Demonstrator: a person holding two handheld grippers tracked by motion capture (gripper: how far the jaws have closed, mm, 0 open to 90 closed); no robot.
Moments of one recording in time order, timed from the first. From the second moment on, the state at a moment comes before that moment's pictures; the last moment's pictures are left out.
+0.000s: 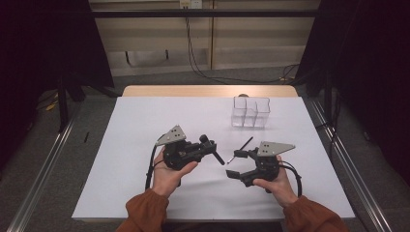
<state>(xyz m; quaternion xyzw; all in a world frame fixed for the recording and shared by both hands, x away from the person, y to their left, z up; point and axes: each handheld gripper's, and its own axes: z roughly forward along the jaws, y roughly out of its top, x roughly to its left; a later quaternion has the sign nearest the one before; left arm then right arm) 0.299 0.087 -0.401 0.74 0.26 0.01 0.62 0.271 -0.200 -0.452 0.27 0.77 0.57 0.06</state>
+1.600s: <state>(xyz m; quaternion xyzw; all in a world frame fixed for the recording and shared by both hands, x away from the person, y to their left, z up) 0.313 0.077 -0.370 0.86 0.21 -0.01 0.47 0.274 -0.203 -0.450 0.26 0.77 0.58 0.09</state>
